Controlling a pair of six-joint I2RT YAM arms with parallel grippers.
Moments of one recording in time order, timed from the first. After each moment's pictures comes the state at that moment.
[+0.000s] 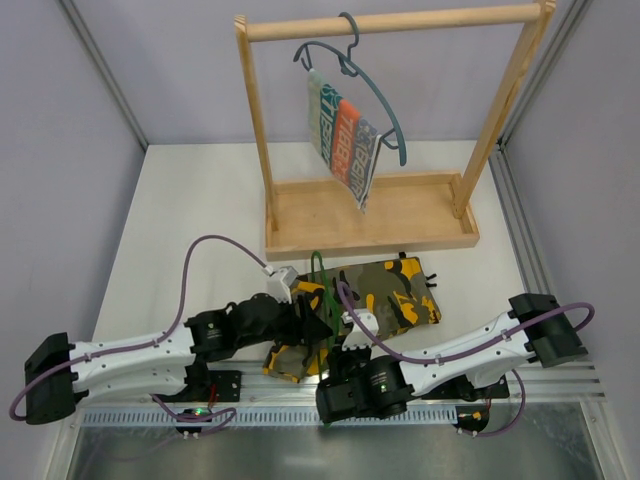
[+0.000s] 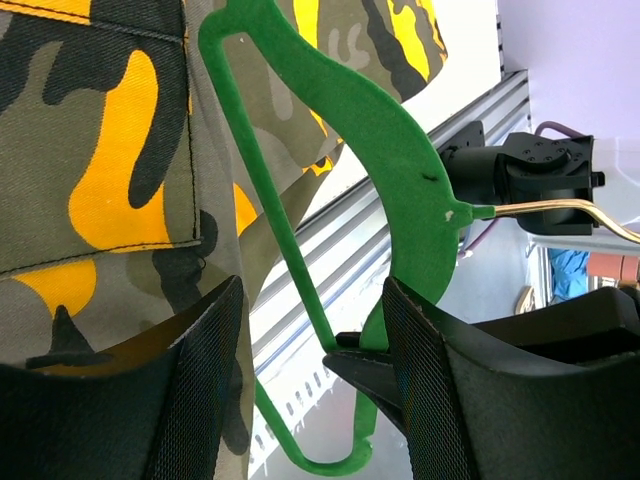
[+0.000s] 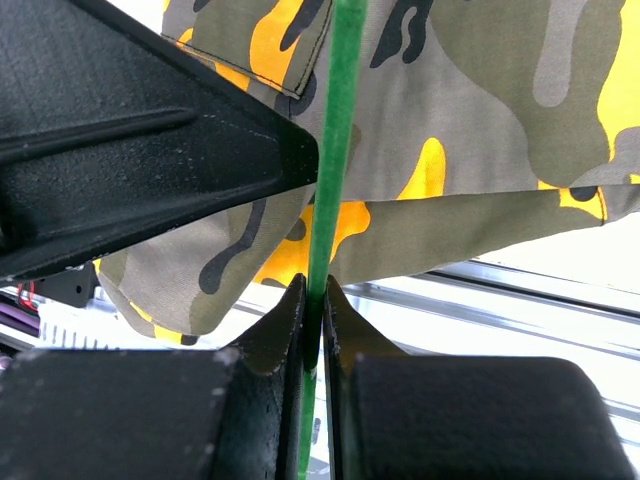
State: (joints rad) left arm -1.18 0.87 0.44 -0.09 -0.08 -1.04; right arm 1.81 1.42 0.93 -0.80 0.89 1.65
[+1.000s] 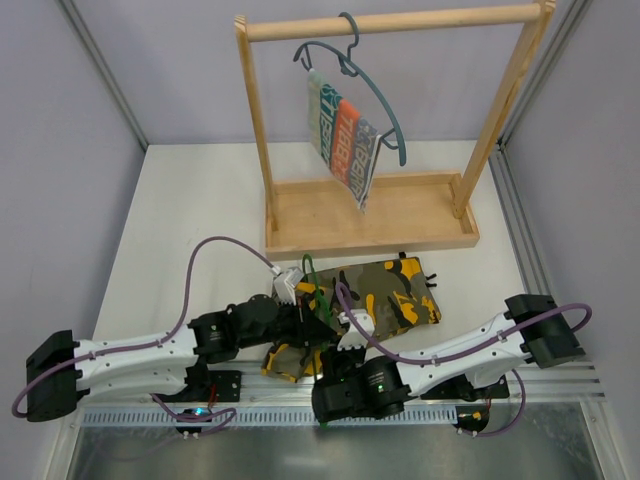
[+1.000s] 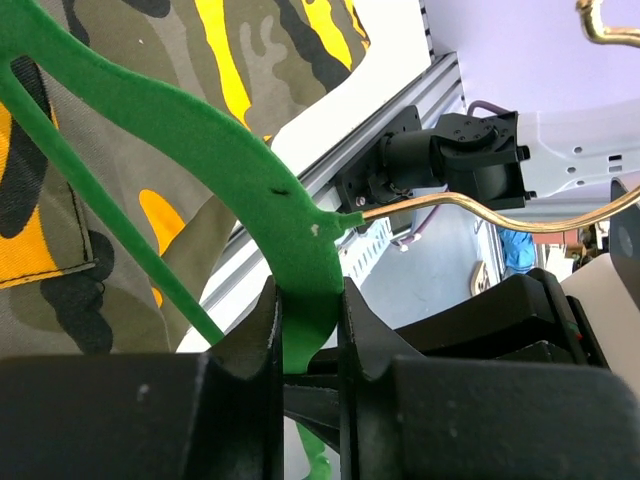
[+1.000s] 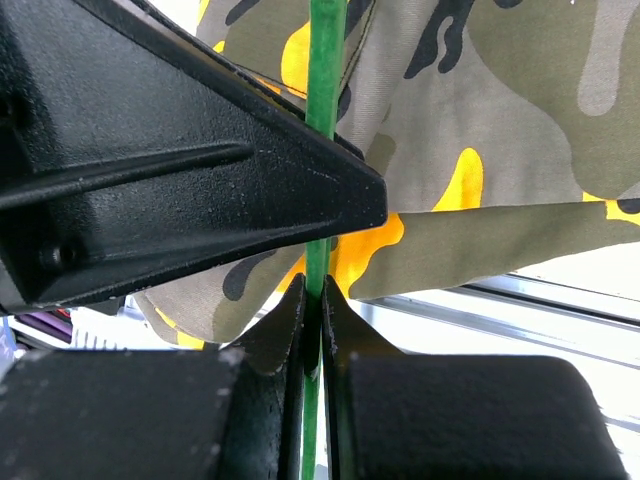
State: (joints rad) left arm -1.19 0.89 0.41 0.08 -0.01 -1.04; right arm 1.80 1.43 0.92 -0.71 0.92 1.63
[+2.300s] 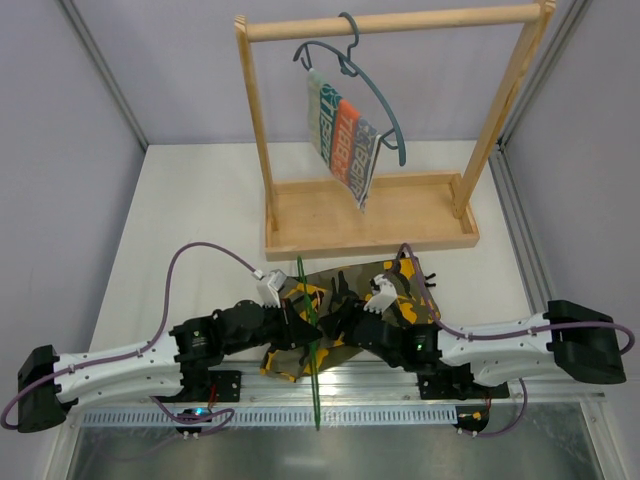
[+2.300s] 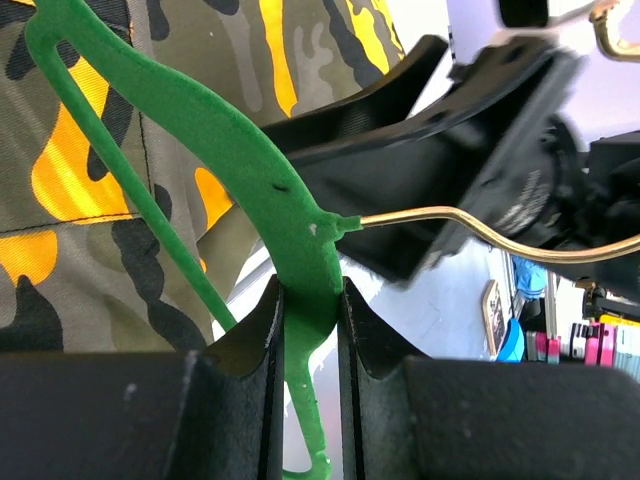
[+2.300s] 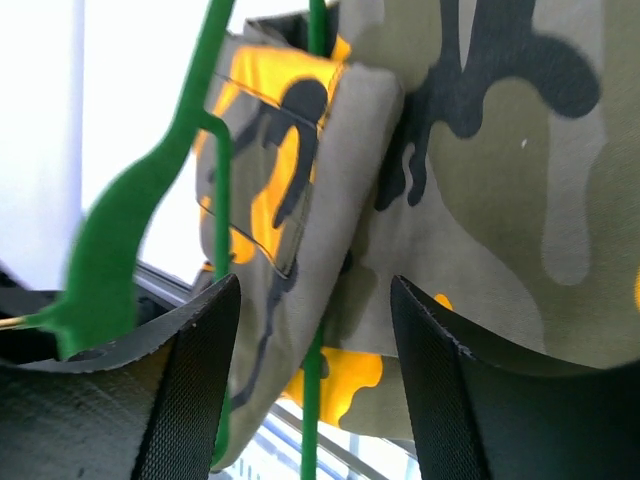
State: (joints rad) left arm -1.19 0.71 0.37 -0.09 -0.09 -1.07; right arm 1.39 1.09 0.40 0.10 0.63 1.30
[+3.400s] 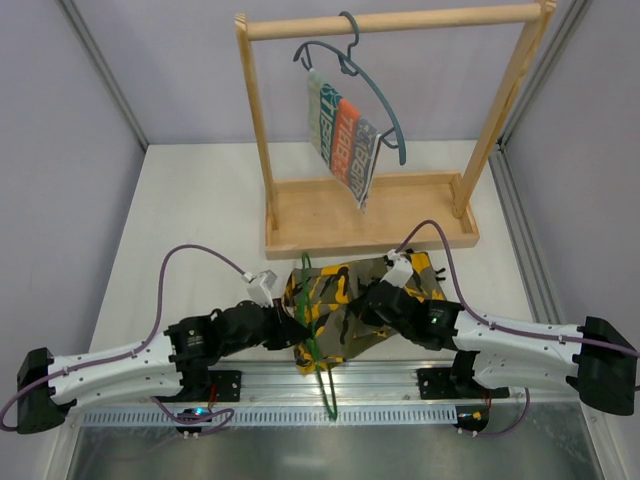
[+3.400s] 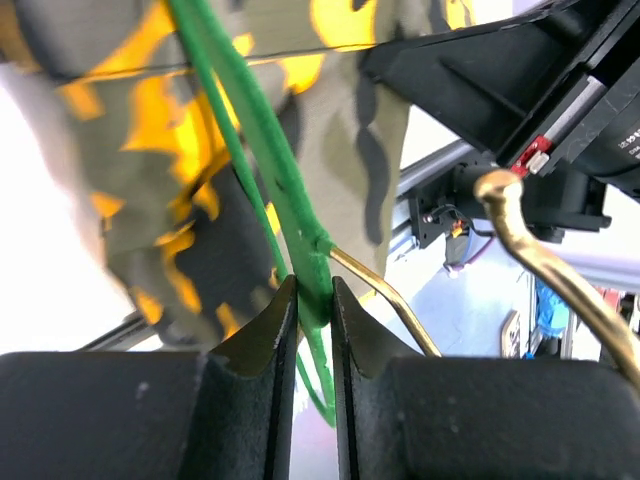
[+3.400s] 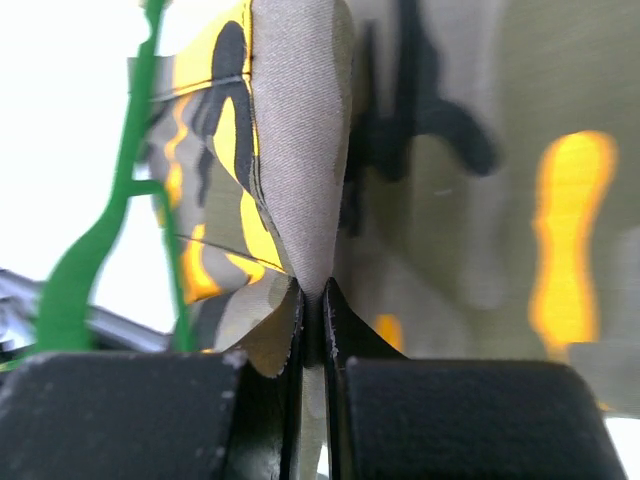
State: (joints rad) left arm -1.19 0.68 0.40 -0.27 -0.17 -1.15; right arm 1.12 1.01 0.51 -0.21 0.42 1.14
